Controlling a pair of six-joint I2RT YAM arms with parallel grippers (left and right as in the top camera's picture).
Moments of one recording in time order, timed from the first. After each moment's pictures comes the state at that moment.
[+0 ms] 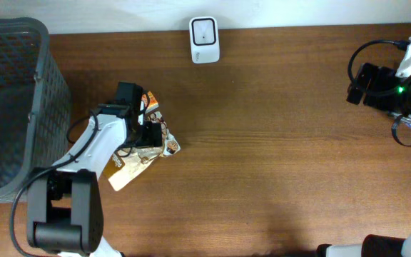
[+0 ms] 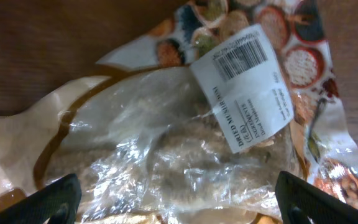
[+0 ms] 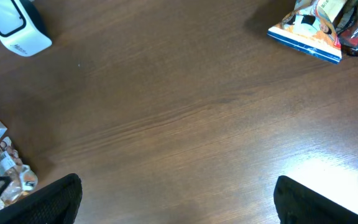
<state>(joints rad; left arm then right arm) -0.13 1.80 1.17 -0.76 -0.02 -0.20 -0.15 1.56 2.18 -1.68 -0.03 0.24</state>
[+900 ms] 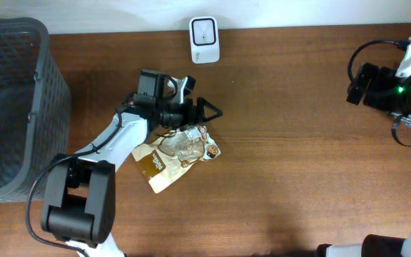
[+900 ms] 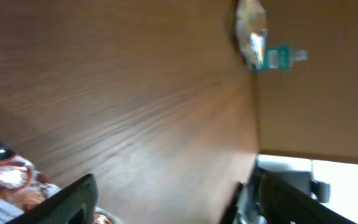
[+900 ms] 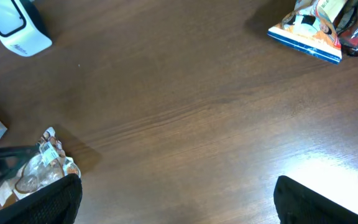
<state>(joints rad) -0.25 1.87 1.19 -0.24 0.94 -0.47 -0.15 1.56 2.18 -1.68 -0.03 0.24</state>
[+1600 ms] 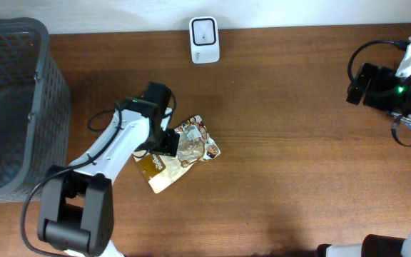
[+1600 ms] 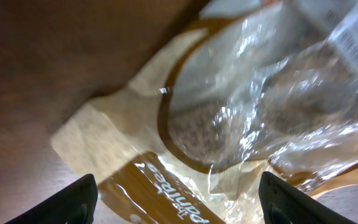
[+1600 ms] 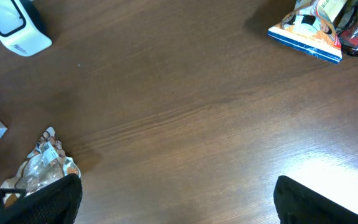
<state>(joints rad) -0.31 1.81 1.26 -0.95 -0.04 -0.11 -0.15 1.56 2.18 -1.68 -0.03 0.24</state>
